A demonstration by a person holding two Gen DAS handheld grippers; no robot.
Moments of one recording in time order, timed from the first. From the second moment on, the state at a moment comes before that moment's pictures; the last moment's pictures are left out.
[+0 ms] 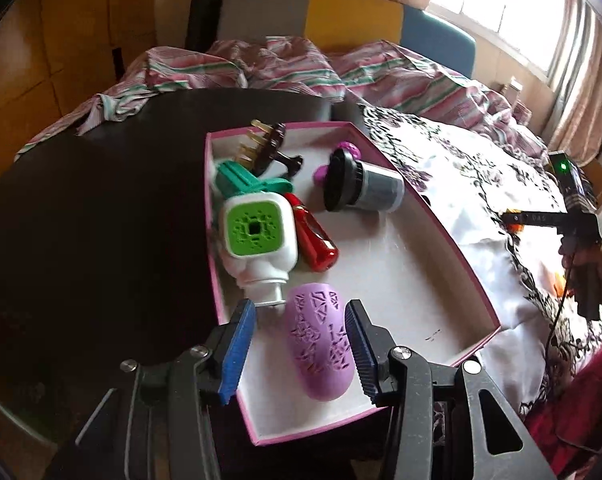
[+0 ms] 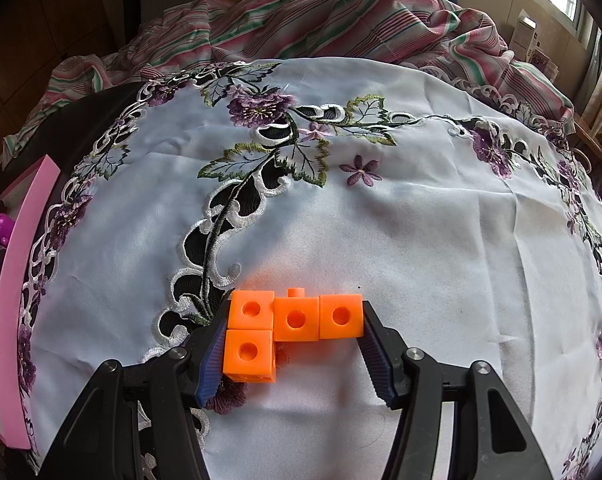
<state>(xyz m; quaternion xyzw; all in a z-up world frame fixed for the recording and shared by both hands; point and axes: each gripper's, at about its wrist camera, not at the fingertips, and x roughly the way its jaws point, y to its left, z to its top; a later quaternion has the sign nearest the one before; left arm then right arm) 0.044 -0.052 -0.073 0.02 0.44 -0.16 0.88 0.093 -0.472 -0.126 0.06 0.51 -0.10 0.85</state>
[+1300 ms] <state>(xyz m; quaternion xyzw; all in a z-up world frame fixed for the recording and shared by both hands) 0.036 -0.040 -0.052 0.02 0.43 -0.12 0.90 0.082 -0.448 -0.087 0.05 0.49 -0.09 0.87</state>
